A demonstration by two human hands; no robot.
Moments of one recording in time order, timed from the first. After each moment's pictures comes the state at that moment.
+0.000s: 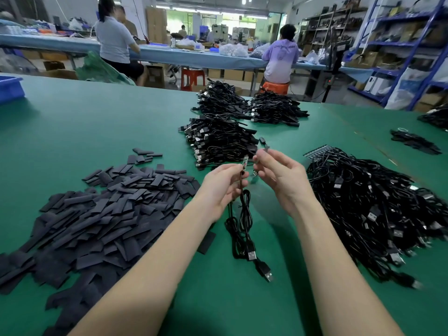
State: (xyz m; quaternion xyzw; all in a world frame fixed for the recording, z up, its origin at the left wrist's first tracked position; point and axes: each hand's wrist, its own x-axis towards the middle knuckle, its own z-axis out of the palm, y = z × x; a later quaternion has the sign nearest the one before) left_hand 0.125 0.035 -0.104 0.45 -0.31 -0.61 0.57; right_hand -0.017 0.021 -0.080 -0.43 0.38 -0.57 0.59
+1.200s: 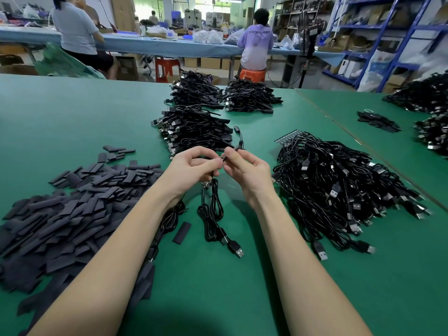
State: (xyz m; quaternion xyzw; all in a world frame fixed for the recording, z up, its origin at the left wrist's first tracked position) left_hand 0.145 0.049 -0.087 0.48 -0.54 -0.48 0.49; right_hand -0.013 0.027 -0.102 -0.35 0.35 -0.59 0.63
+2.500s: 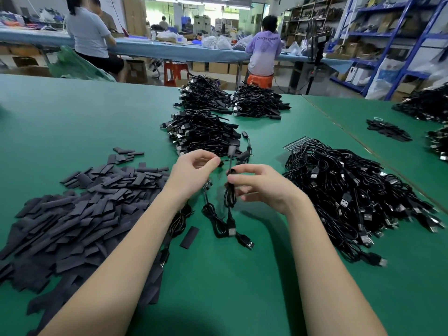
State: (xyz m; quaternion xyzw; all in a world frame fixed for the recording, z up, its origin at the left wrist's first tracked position) left_hand 0.152 0.040 -0.093 0.56 -0.55 -0.34 0.51; right_hand -0.042 0.029 -0.082 -0.57 0.45 -0.31 0.61
